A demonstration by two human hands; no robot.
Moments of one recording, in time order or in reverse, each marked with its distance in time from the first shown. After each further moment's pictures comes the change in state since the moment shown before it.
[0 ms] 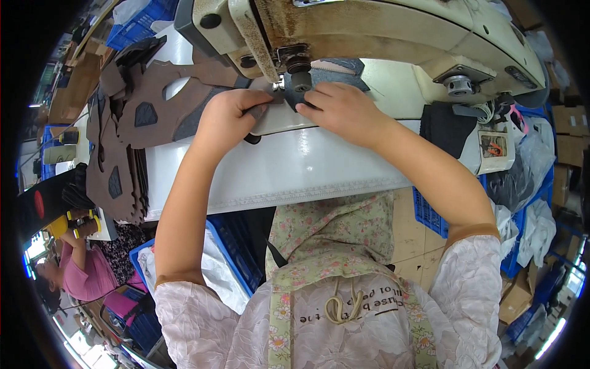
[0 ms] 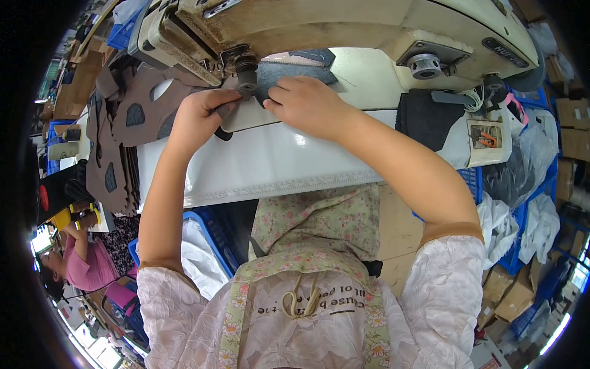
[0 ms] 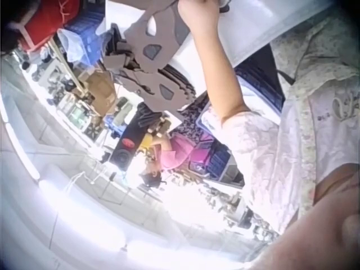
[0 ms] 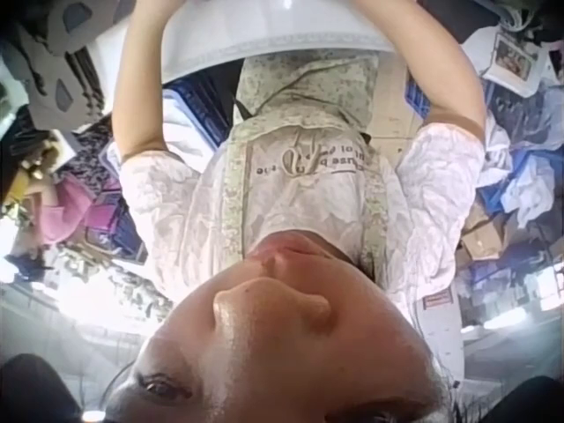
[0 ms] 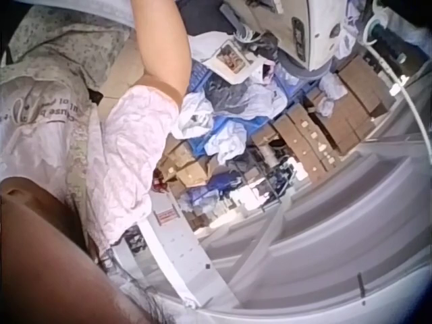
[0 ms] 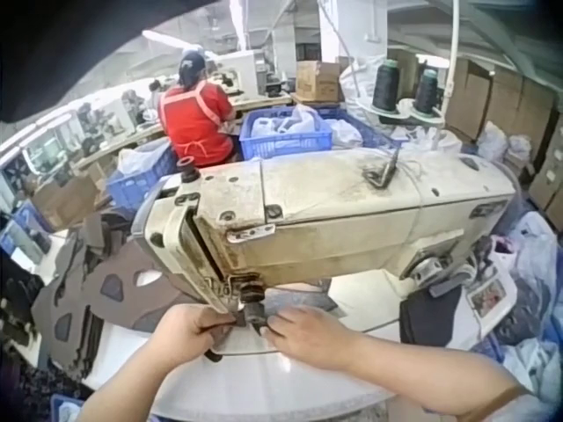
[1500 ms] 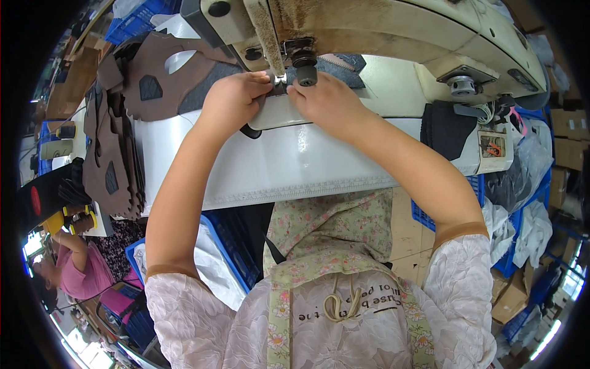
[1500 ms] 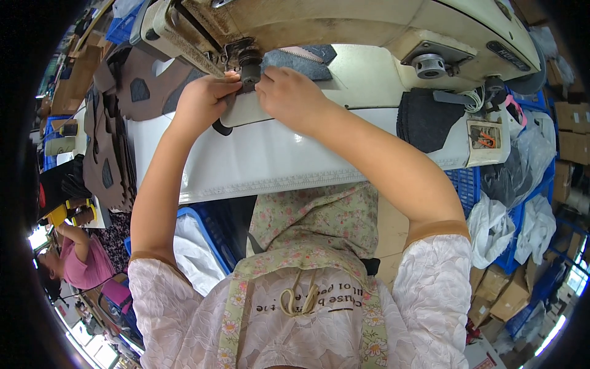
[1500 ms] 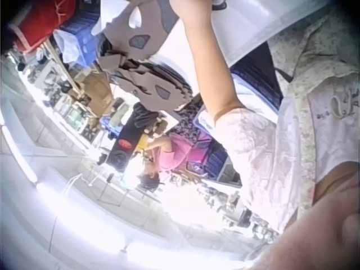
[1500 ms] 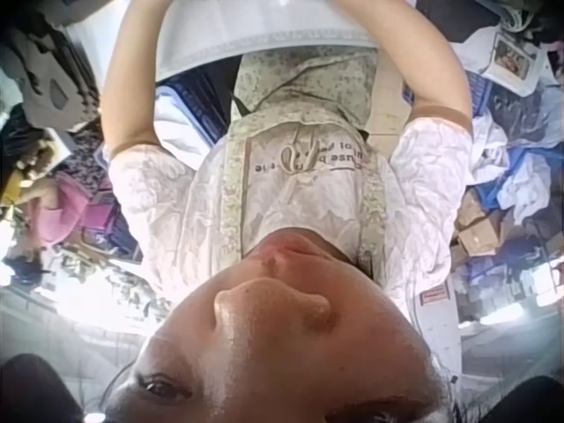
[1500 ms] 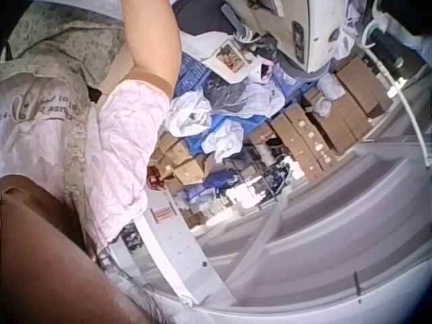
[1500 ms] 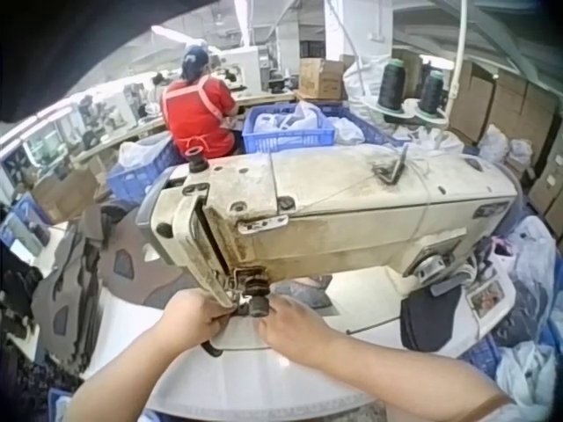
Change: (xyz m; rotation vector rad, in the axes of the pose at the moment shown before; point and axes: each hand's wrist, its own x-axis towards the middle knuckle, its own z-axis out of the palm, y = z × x) left_hand 0.018 -0.029 0.008 0.274 0.101 0.315; right_hand 0.021 -0.010 0.023 -0.147 0.043 0.091
